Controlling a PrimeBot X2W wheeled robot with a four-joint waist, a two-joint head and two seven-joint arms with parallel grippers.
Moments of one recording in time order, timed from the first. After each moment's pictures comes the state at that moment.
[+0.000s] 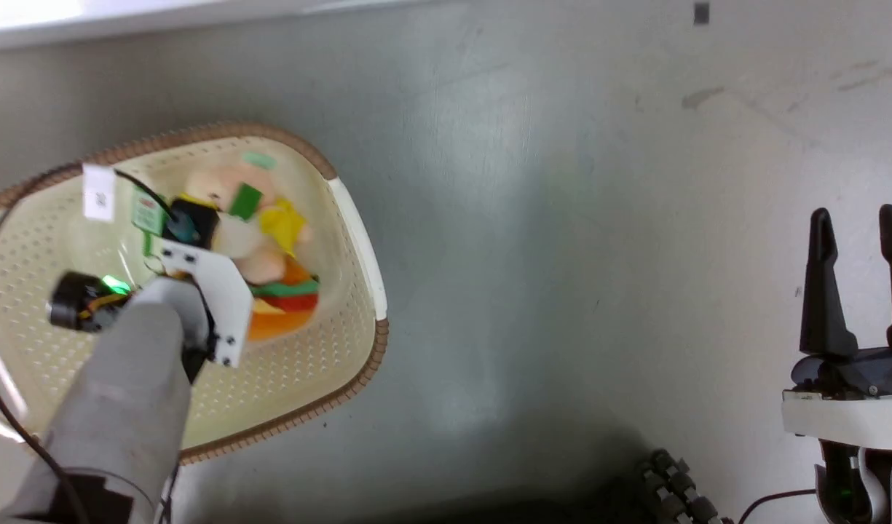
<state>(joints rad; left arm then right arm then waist) -0.93 0.26 -0.33 1.28 -0.12 -0.09 0.09 -0.16 -0.05 -0.15 -0.14 0.23 0.13 -0.26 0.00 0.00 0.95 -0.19</state>
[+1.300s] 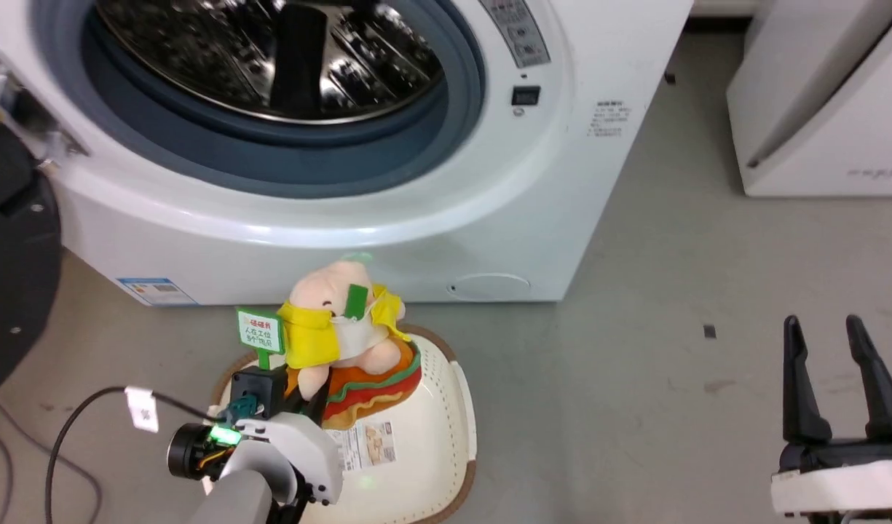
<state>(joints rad) -0.43 0.14 -0.27 0.89 -0.28 -0.12 -0.26 -0.01 -0.05 -0.18 -0.02 0.16 0.13 -0.26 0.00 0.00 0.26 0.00</state>
